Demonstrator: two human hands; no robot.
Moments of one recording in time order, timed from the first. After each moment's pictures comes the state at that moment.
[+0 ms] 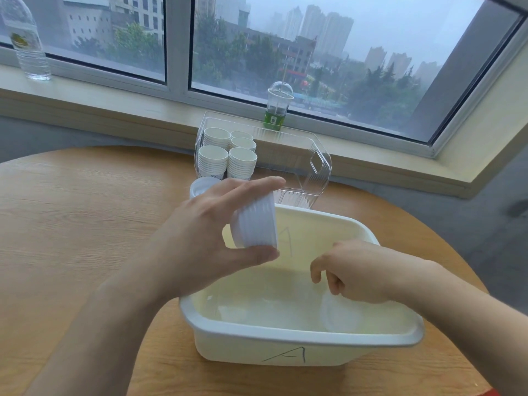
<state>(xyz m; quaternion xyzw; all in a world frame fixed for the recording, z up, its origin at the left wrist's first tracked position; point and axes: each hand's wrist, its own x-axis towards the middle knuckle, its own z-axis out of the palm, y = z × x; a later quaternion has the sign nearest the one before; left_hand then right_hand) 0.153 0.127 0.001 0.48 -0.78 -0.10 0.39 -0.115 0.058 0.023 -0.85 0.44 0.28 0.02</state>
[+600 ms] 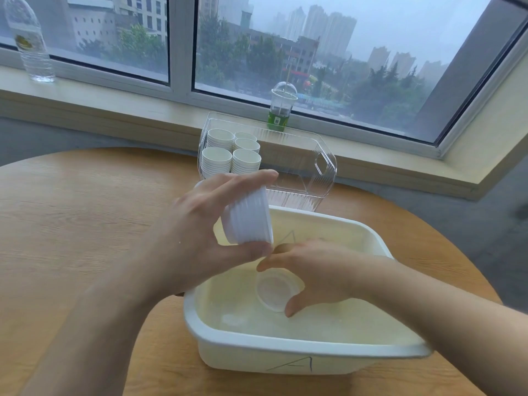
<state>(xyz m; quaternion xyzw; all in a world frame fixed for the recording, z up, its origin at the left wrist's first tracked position) 0.166 0.120 -0.002 0.48 -0.76 -0.09 0.42 -0.067 0.044 -0.003 -0.92 0.34 0.20 0.02</state>
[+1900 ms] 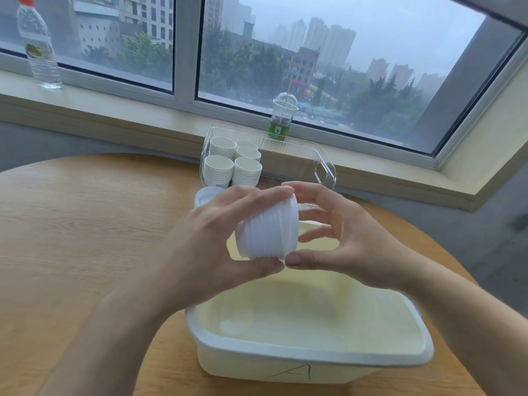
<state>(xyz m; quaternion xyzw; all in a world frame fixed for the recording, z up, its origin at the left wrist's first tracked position) 0.157 0.123 0.000 0.45 -0.79 -0.07 0.41 -0.085 0.070 0.059 -0.85 0.34 -0.22 0.35</state>
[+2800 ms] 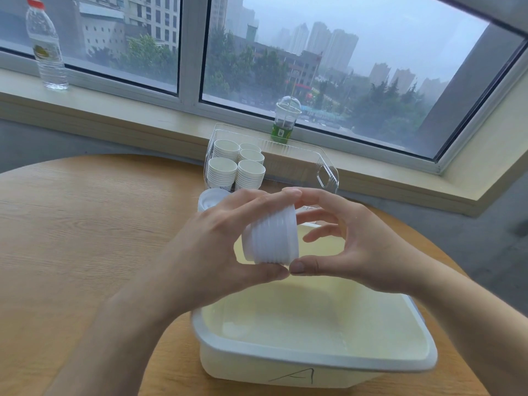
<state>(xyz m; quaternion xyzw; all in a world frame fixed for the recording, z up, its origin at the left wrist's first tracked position) 0.157 0.124 0.001 0.44 -0.80 -0.07 0.41 -0.082 0.074 0.067 -0.87 0.34 -0.21 0.30</state>
